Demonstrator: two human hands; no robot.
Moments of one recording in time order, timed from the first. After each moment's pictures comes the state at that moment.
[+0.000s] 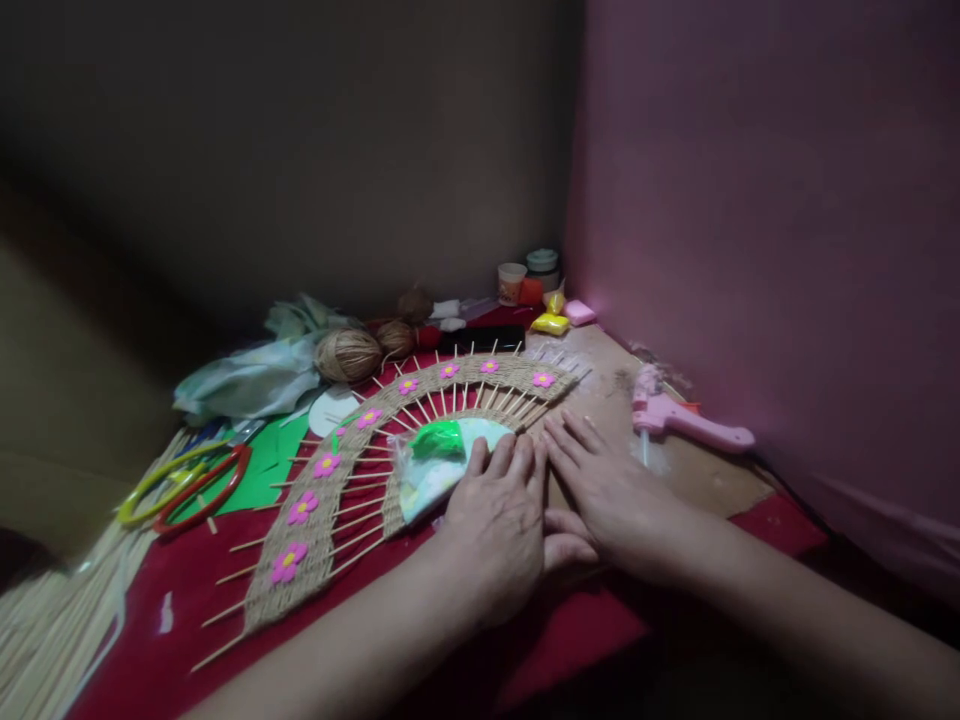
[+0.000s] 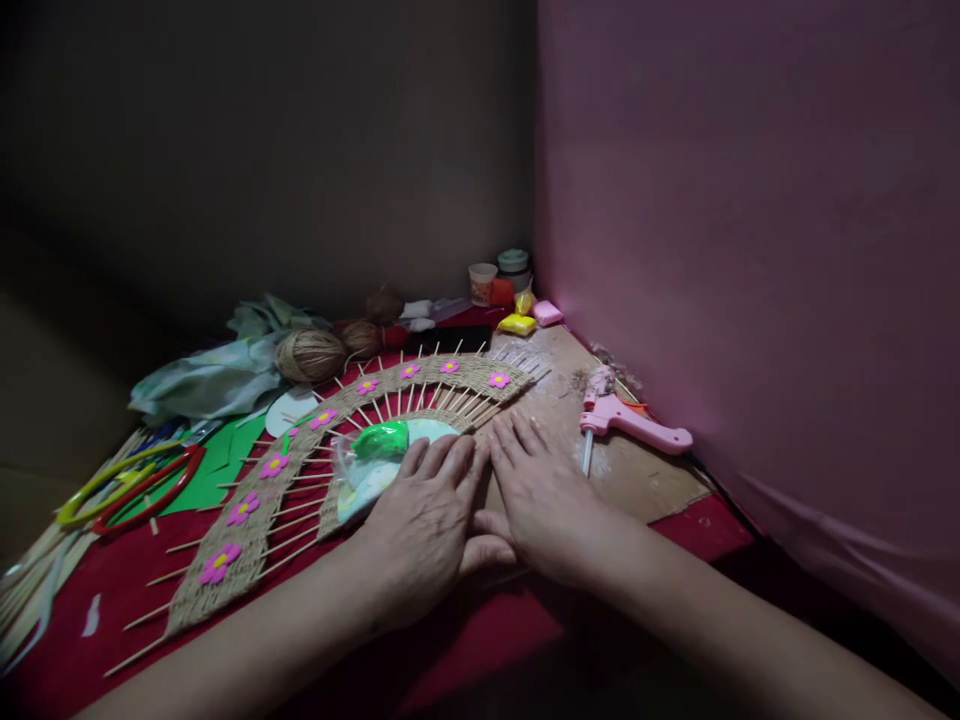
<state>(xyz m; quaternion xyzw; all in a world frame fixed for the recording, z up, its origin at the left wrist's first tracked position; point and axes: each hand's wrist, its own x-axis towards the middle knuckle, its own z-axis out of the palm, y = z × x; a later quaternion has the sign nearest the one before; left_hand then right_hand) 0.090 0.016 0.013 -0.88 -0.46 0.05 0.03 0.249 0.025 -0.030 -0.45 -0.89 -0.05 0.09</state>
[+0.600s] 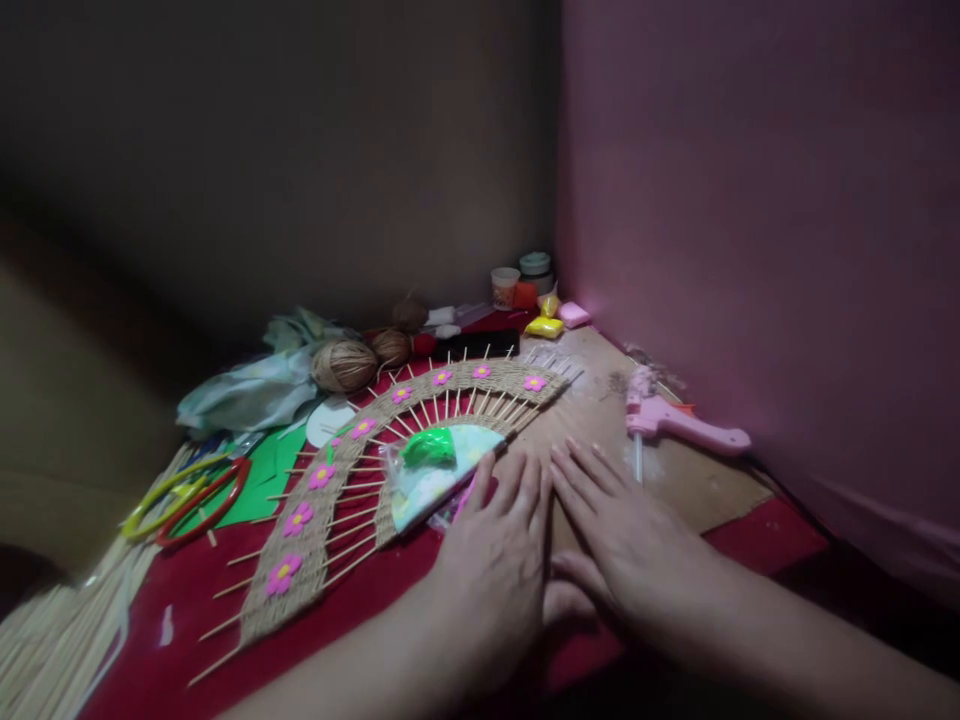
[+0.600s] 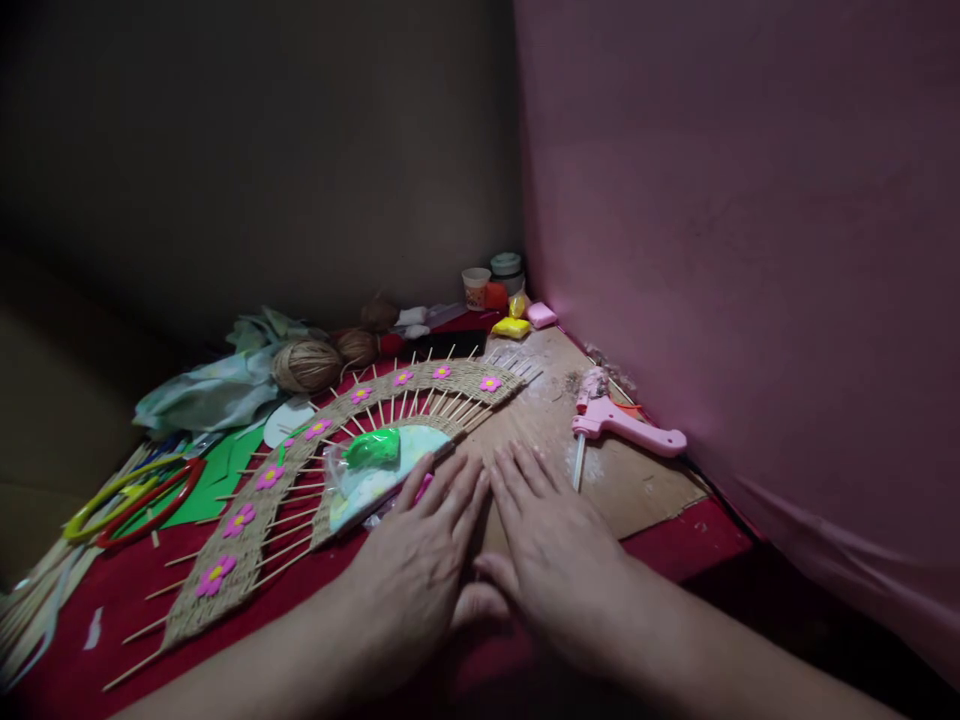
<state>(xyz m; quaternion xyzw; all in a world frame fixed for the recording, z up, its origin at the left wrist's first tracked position) 0.091 0.008 -0.007 -0.91 -0.41 0.07 0.04 0.256 0.007 -0.034 -0.43 -0.89 -0.08 0.13</state>
